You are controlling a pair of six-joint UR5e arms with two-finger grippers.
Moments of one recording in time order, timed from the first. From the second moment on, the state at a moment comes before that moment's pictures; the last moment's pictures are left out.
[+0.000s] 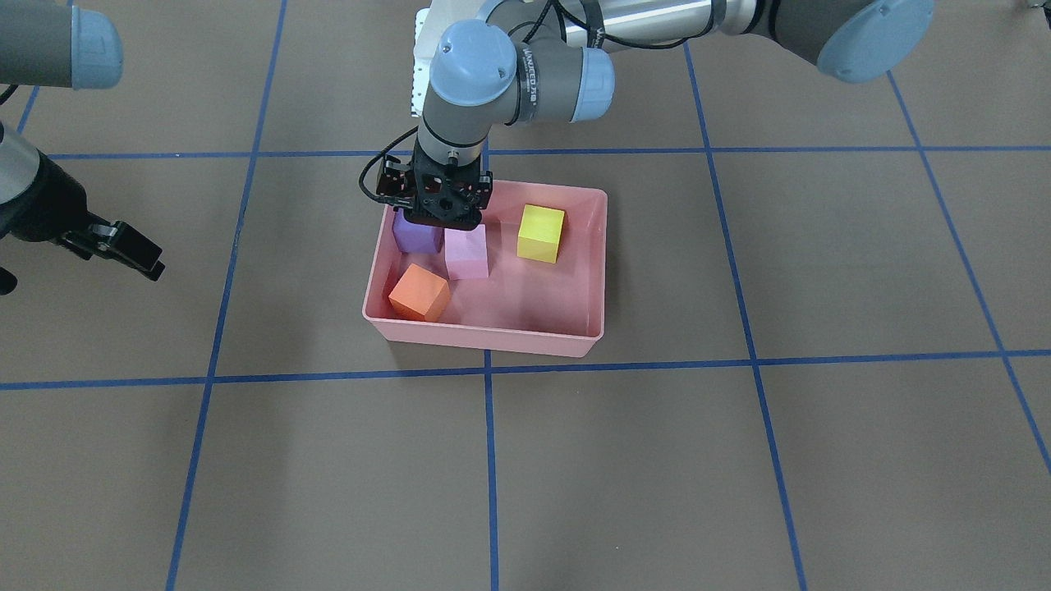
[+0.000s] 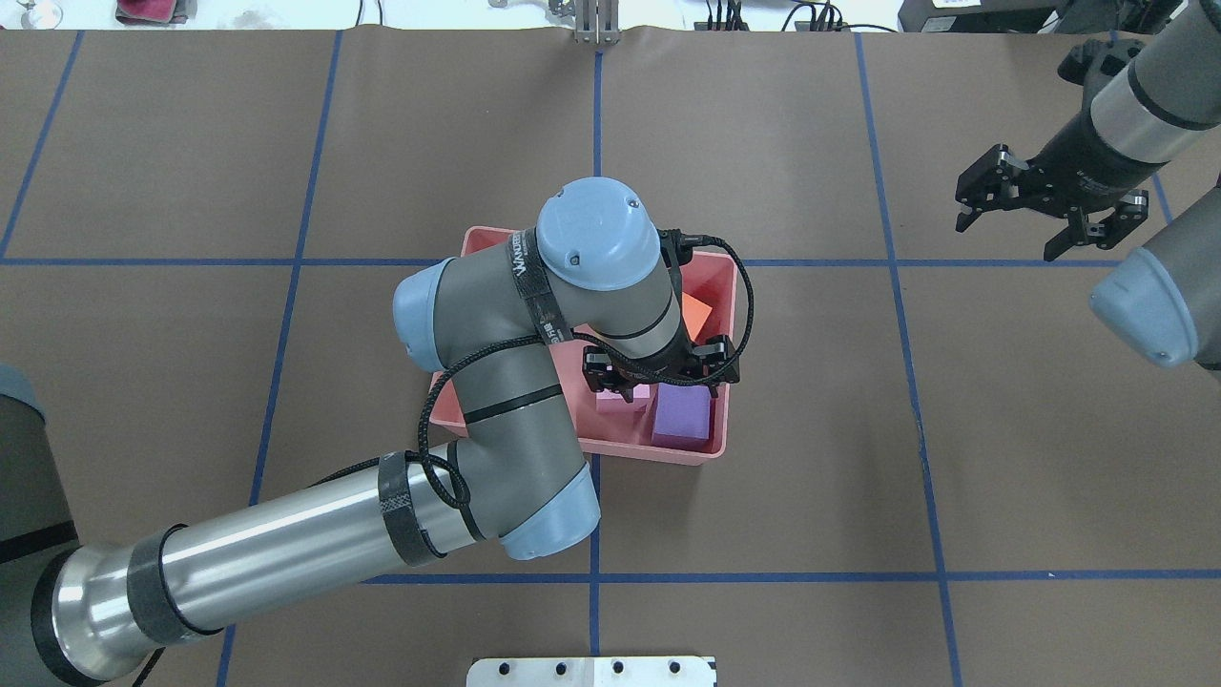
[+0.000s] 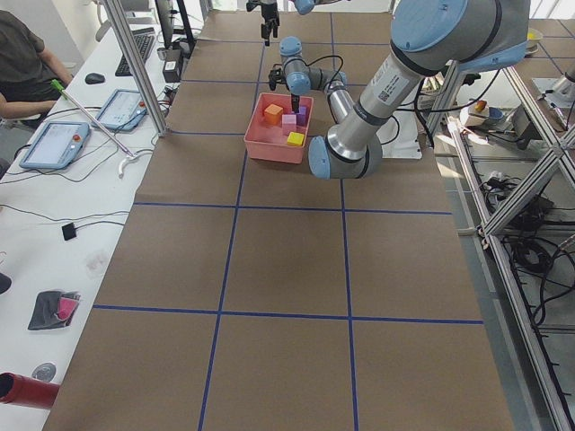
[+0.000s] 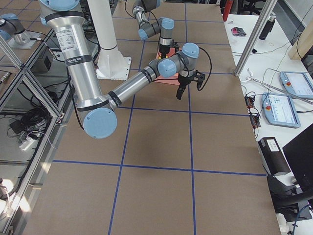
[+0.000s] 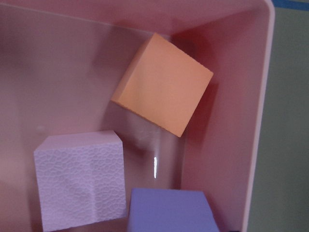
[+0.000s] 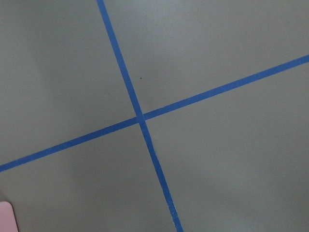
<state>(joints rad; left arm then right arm) -0.47 -2.52 -1.42 -1.77 -2.04 -1.30 1.06 -1.29 1.90 -1.71 2.27 1.04</state>
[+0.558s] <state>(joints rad) -0.62 -2.35 -1.61 -1.76 -2.11 -1.20 1.12 -1.29 1.85 -1.71 2.27 0.88</state>
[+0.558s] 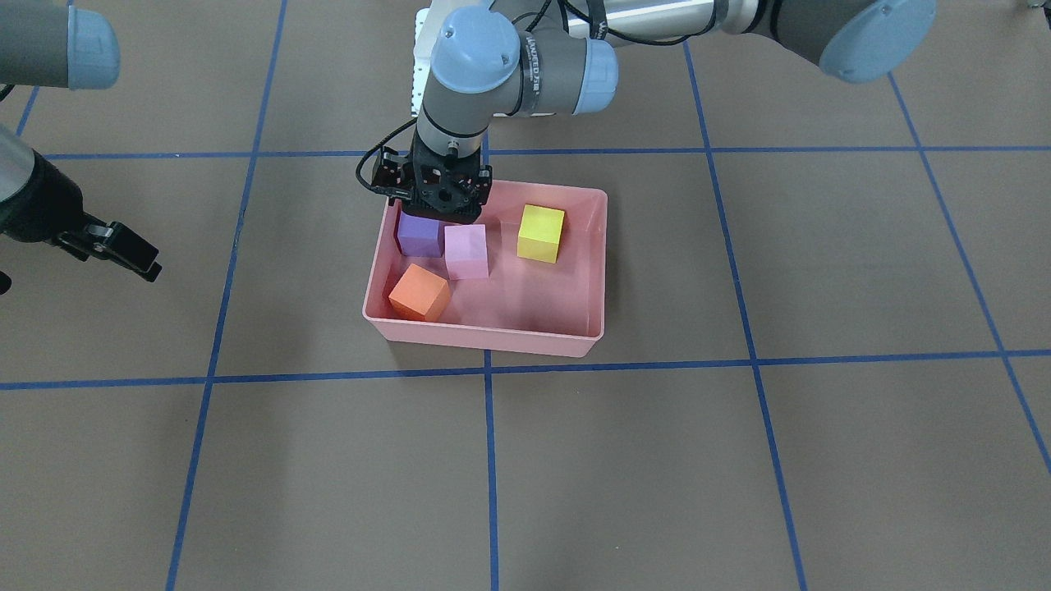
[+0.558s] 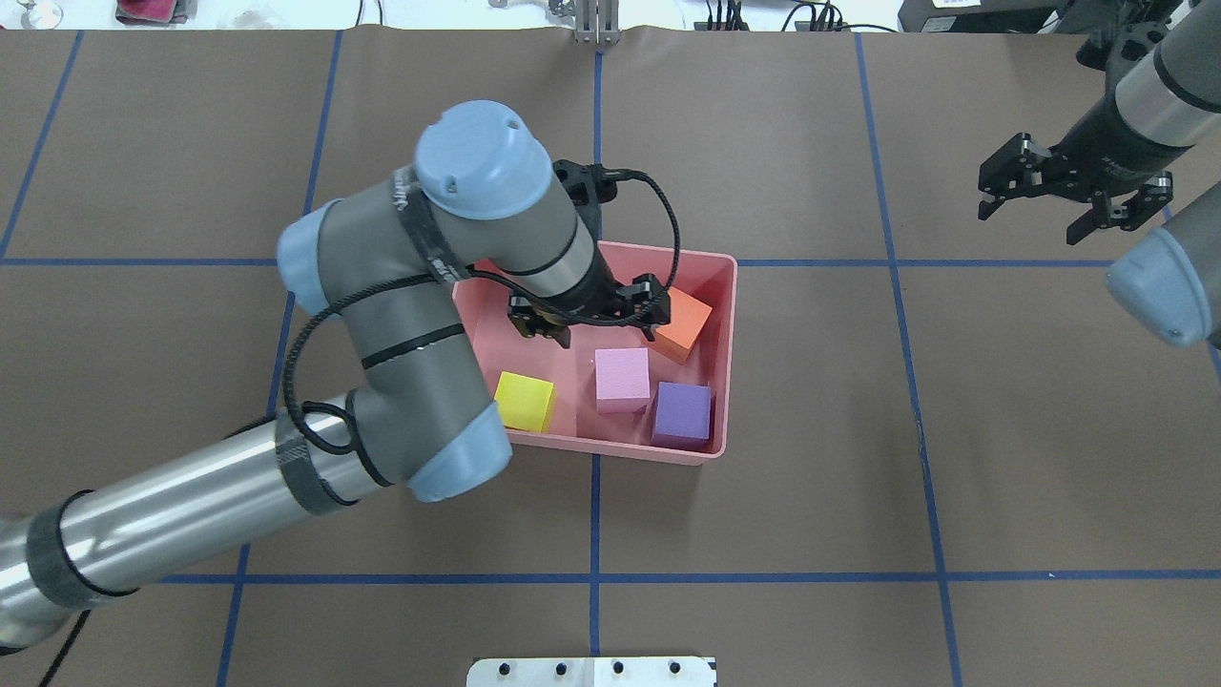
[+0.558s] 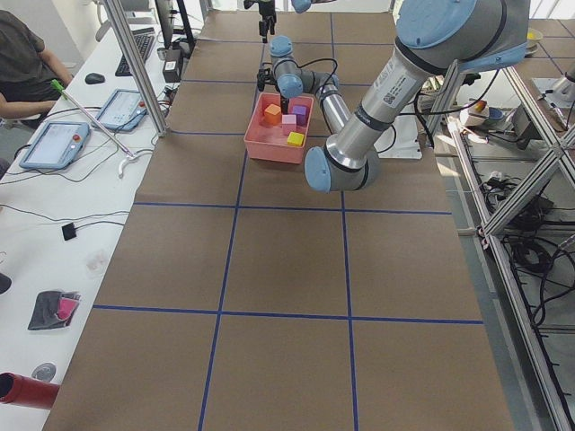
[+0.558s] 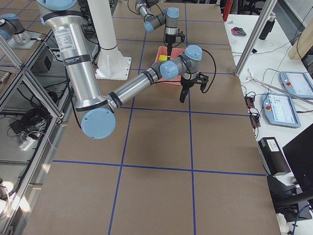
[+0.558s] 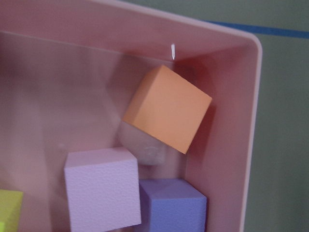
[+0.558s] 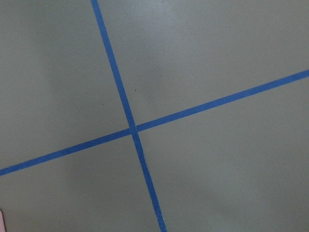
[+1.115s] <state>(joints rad) -1.00 -1.89 -1.76 -1.76 -2.30 -0.61 1.22 -1.35 1.76 -1.71 2.27 0.58</state>
